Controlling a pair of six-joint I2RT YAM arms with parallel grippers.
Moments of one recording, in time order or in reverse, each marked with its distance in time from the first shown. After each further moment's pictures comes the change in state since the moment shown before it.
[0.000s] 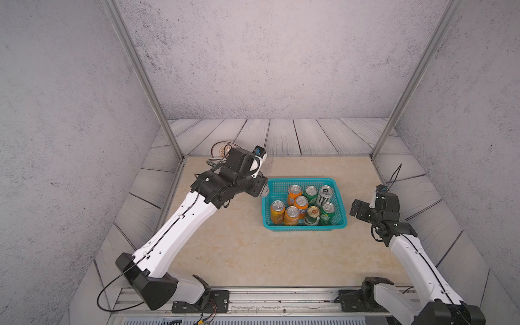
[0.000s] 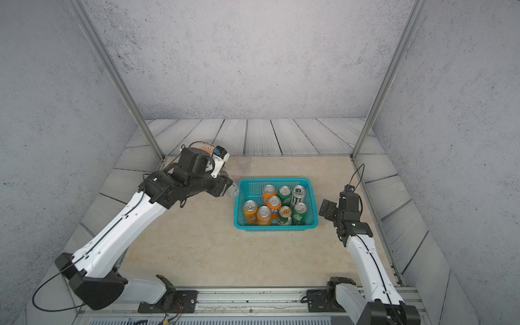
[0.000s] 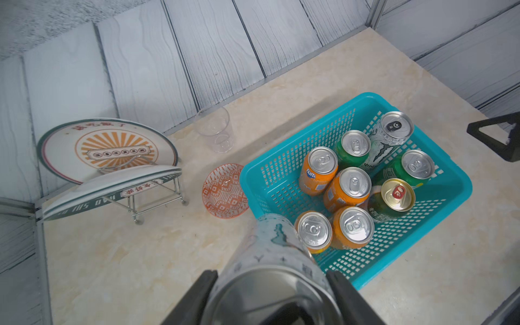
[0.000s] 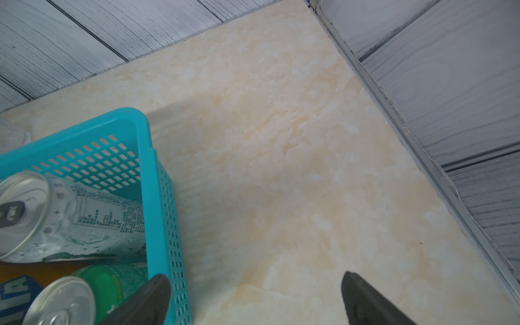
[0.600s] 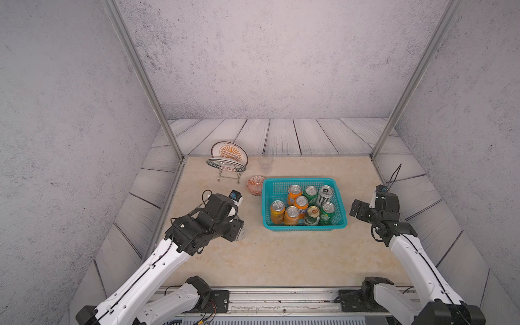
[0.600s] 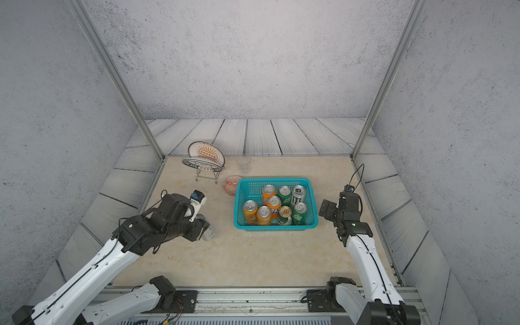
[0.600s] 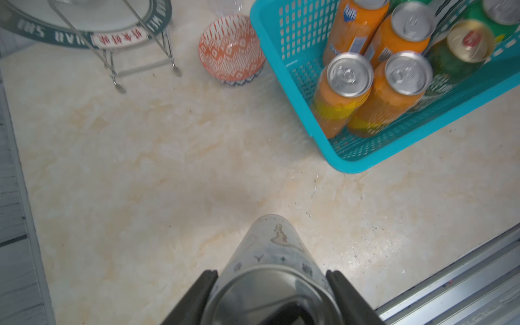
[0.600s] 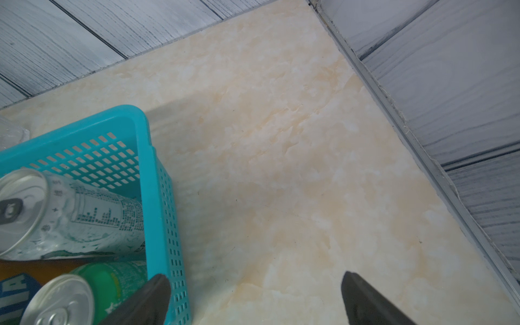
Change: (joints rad) left arm 0.000 -0.415 -0.597 -0.077 -0.018 -0.125; right arm 0.000 0.000 0.000 -0.006 0.000 -0.003
